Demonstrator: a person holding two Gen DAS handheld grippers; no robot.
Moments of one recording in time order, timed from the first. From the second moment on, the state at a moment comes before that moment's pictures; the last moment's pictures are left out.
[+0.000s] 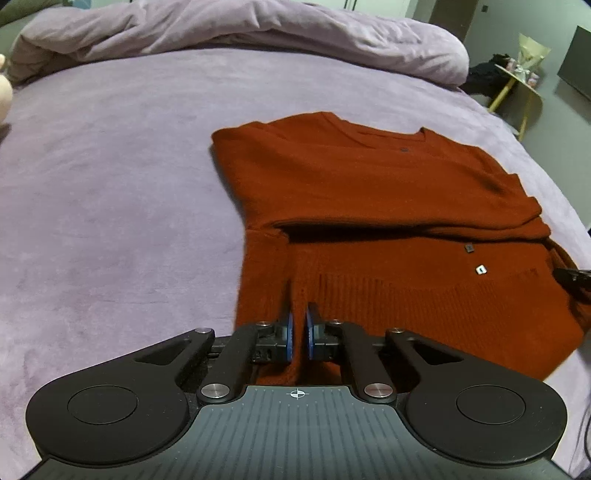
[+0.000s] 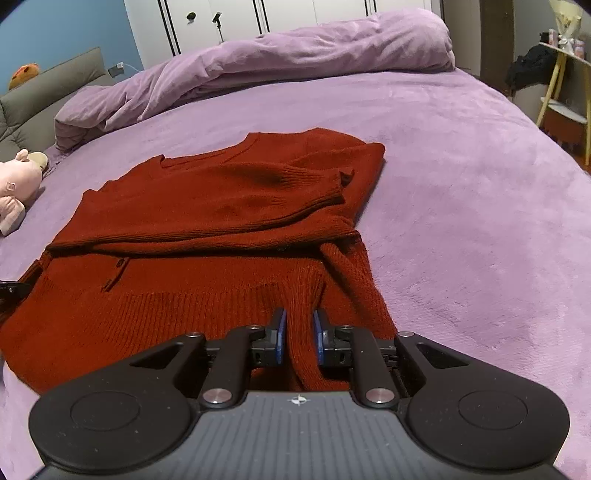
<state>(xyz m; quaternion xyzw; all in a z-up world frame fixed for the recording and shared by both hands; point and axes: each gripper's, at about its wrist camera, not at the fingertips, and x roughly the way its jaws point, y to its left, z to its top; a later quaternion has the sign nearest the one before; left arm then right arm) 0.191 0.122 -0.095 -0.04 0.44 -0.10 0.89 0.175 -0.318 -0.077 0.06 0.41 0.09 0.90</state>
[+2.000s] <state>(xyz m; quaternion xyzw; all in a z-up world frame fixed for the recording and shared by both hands) 0.355 0.107 -0.053 -0.03 0.30 0.05 0.95 0.357 -0.268 -0.022 -0.05 0.25 -0.05 0.97</state>
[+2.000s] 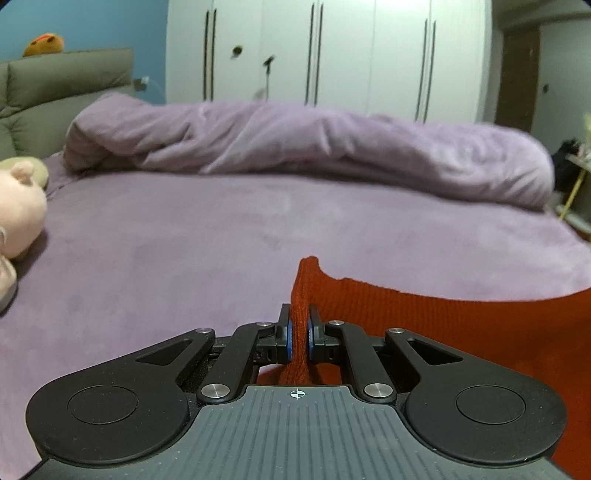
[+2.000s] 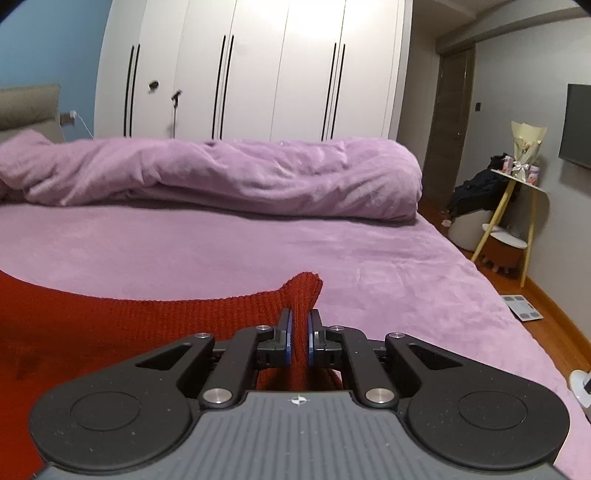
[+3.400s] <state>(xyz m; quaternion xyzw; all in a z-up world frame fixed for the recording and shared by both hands) 0.340 0.108 -0.120 -0.06 0.31 0.06 0.95 0.351 -0.333 -0.109 0.12 0.26 -0.03 0.96</state>
